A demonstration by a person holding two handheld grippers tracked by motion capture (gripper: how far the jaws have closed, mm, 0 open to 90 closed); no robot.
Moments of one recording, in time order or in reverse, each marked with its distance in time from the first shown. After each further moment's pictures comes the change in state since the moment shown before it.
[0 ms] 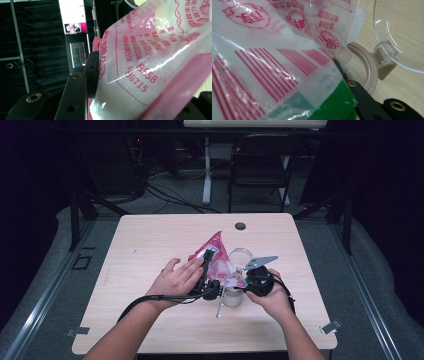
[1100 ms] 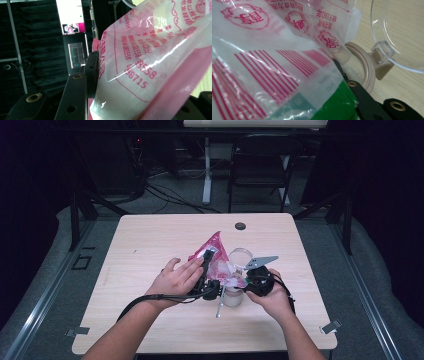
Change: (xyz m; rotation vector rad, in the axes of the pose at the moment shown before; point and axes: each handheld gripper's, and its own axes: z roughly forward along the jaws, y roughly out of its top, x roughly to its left) left arm 0.001 -0.001 0.000 0.001 -0.022 0.012; right arm -0.001 0.000 0.000 -0.005 -0.011 0.004
